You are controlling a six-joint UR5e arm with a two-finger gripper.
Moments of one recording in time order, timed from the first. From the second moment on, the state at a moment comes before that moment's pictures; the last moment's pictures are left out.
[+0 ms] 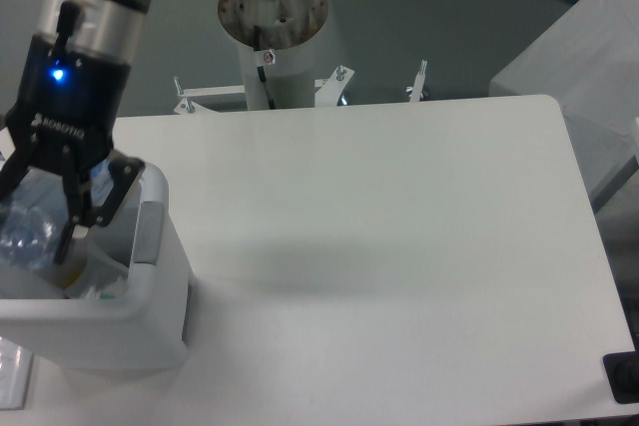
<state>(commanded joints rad) 2.10 -1.84 -1.33 -0.72 1.13 0.07</state>
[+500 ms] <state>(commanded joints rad) 2.10 -1.89 -1.33 -0.72 1.13 0.07</state>
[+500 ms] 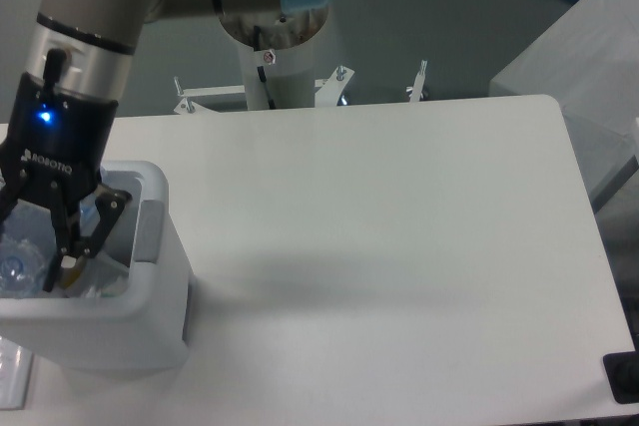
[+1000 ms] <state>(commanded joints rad) 2.10 -1.90 -1.35 -0.72 1.13 0.08</state>
